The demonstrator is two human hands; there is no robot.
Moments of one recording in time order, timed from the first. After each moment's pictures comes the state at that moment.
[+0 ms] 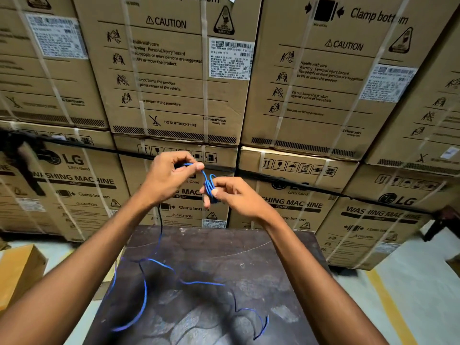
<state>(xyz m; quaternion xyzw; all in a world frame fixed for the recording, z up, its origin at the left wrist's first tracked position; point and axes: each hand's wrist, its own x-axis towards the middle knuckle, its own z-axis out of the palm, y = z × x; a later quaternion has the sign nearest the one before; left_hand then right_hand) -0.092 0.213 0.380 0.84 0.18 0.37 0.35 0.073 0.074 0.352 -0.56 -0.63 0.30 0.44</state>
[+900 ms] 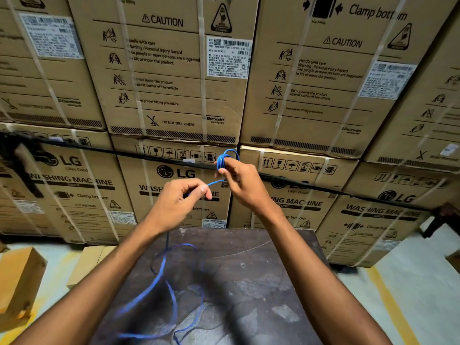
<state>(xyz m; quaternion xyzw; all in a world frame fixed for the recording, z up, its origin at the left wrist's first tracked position) -0.099 0.182 0.343 0.85 0.13 0.33 0.40 0.097 0.094 0.351 -0.64 -0.63 -0.03 0.44</state>
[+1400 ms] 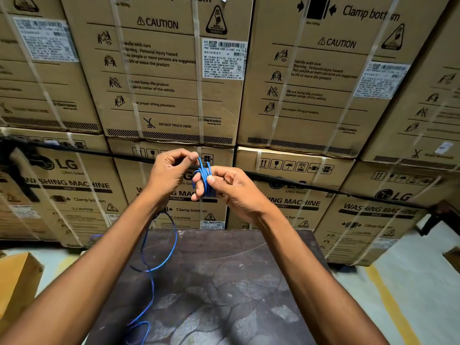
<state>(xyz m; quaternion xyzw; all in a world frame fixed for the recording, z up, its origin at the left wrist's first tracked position) -0.066 0.214 0.373 0.71 0.18 0.42 0.54 0.061 0.071 0.372 -0.39 -0.56 0.43 0.58</state>
